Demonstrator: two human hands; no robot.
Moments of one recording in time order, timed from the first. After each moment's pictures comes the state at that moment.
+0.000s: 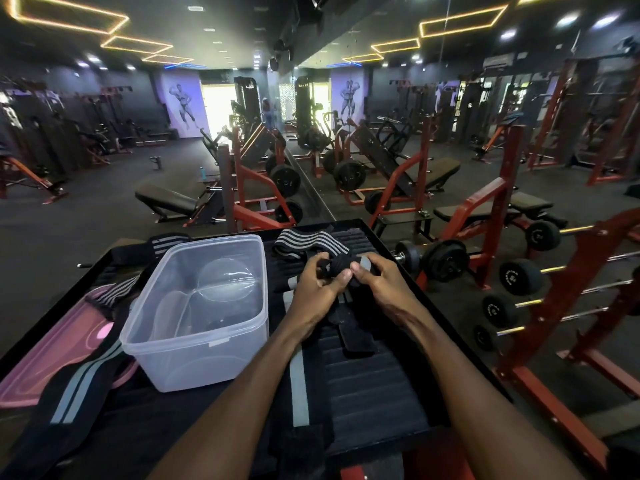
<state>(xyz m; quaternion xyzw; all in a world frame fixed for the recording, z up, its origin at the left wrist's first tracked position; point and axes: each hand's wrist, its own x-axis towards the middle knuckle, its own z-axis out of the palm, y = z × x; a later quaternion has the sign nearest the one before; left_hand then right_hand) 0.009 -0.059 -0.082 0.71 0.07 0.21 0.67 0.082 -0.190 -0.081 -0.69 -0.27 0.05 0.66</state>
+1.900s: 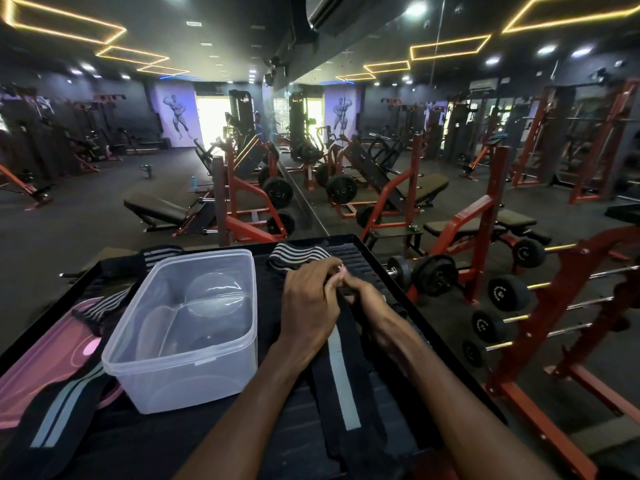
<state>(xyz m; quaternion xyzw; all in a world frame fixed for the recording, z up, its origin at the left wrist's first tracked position) -0.009 -0.066 -0.057 0.81 -0.04 0.53 0.24 0.051 -0.172 -0.053 -0.59 -0.13 0.28 0.75</state>
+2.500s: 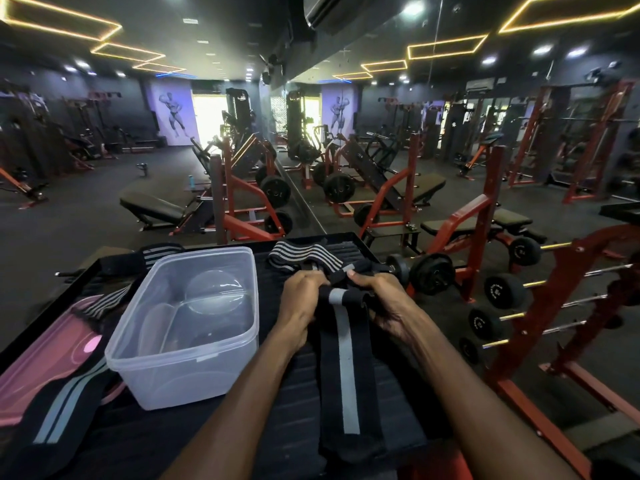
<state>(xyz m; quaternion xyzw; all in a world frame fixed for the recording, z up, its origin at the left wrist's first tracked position) -0.008 -0.057 -0.045 0.65 0.21 0.15 0.72 0.073 -0.186 -0.057 -0.55 -0.08 0.24 0.80</state>
